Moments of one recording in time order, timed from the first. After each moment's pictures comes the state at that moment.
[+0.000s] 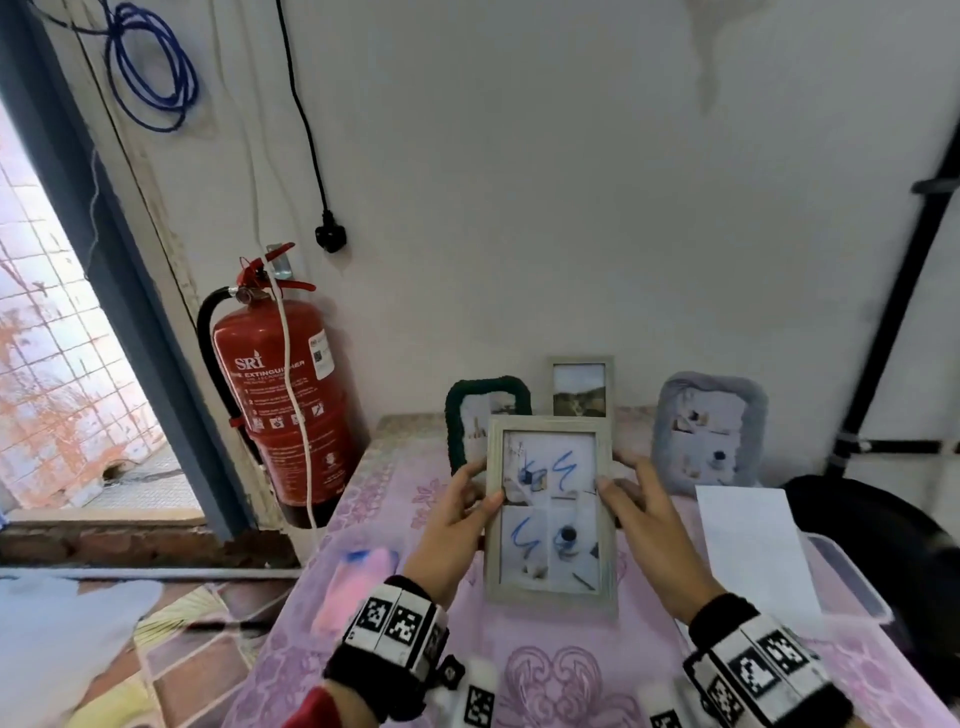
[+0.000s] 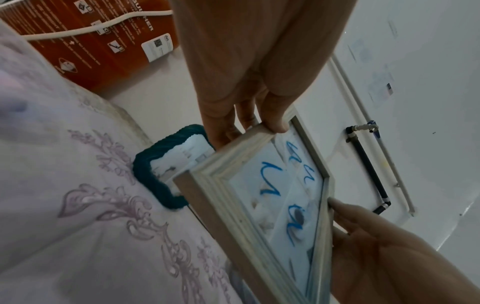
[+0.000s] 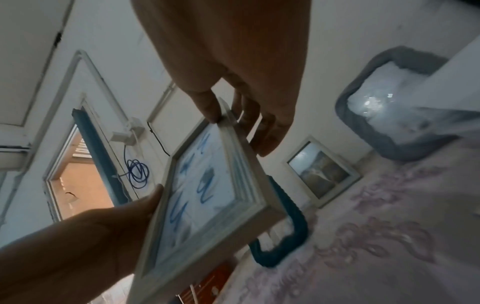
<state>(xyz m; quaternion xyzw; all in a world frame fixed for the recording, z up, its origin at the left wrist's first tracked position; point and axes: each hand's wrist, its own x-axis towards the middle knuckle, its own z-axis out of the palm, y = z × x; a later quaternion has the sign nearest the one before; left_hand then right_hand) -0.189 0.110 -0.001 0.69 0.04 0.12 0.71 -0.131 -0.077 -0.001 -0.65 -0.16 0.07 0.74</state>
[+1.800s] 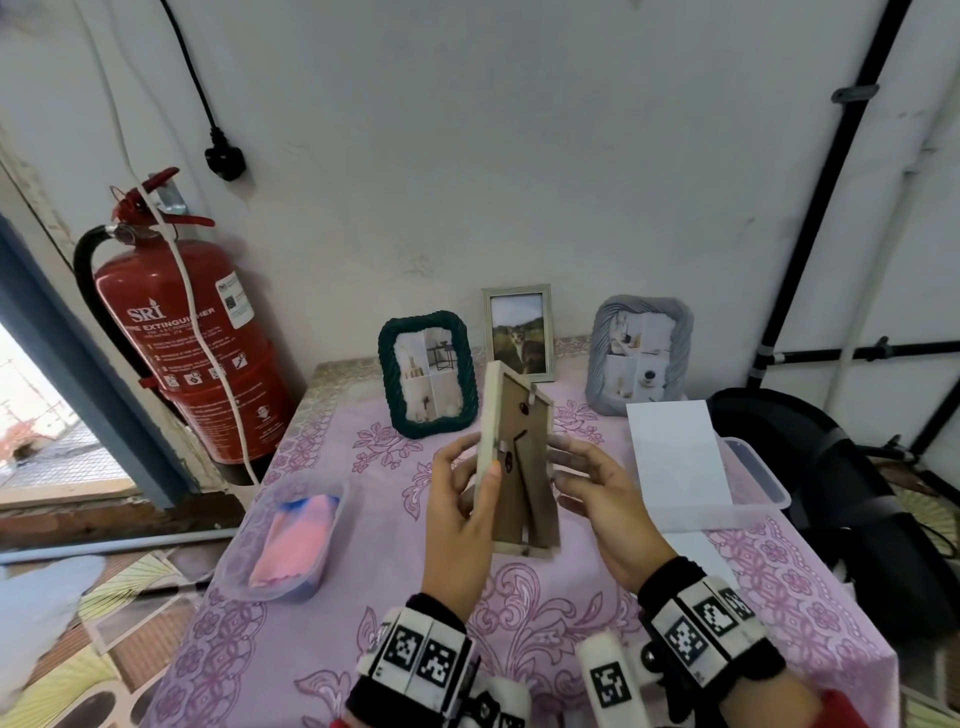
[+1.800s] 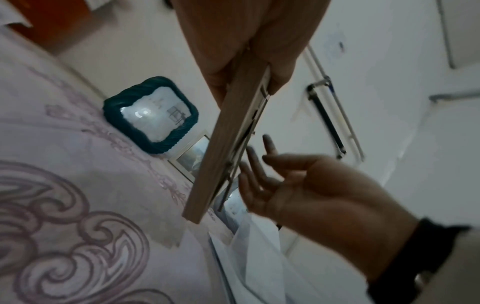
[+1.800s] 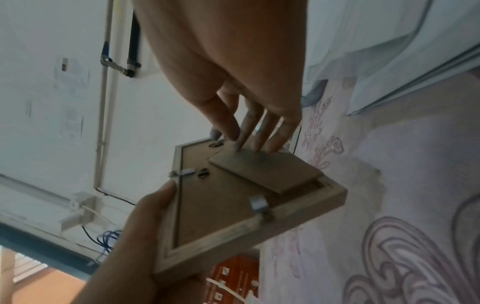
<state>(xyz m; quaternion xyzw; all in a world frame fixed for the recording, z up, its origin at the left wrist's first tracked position) -0.207 0.032 -0.049 0.64 0.01 0.24 0.73 -0.146 -0.103 -0.050 -0.63 -0.07 0.10 0.77</state>
